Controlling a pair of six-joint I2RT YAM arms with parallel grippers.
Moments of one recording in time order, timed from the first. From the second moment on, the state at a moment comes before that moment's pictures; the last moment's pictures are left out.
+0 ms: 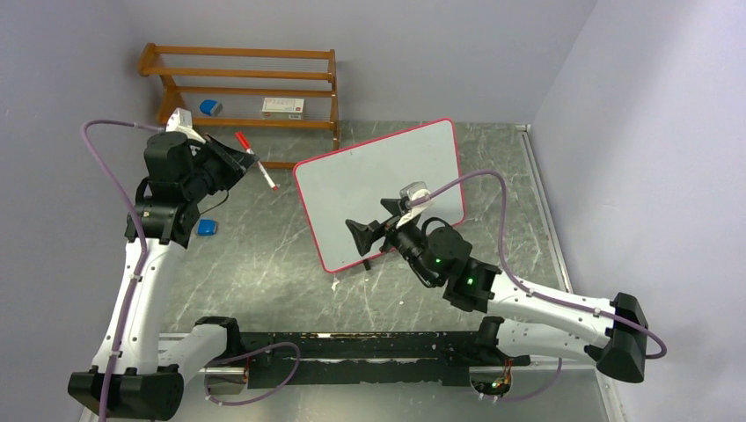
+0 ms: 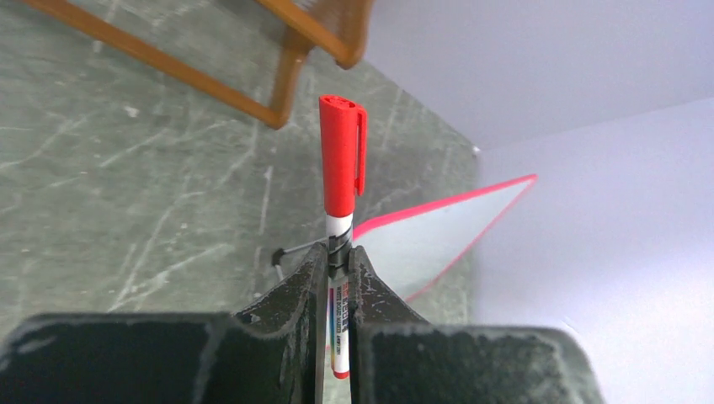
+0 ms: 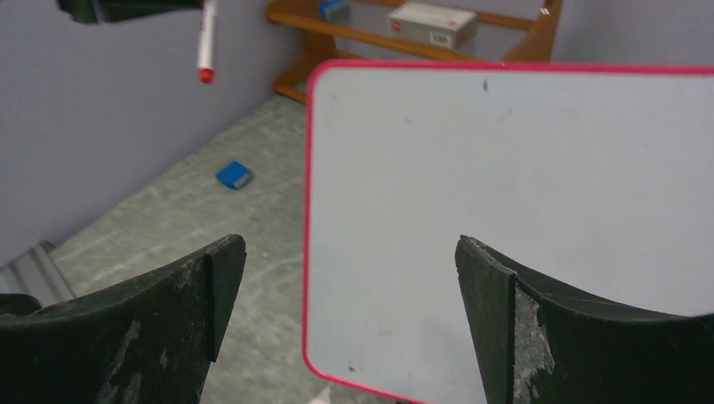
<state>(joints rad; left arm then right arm) -0.06 1.00 1.19 -0.54 0.18 -0.80 1.12 0.95 0.68 0.31 0.45 0.12</state>
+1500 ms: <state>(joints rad) -0.58 0.94 0.99 -0.09 0.07 -1.31 1.10 1.27 0.78 0.91 0.37 0.07</state>
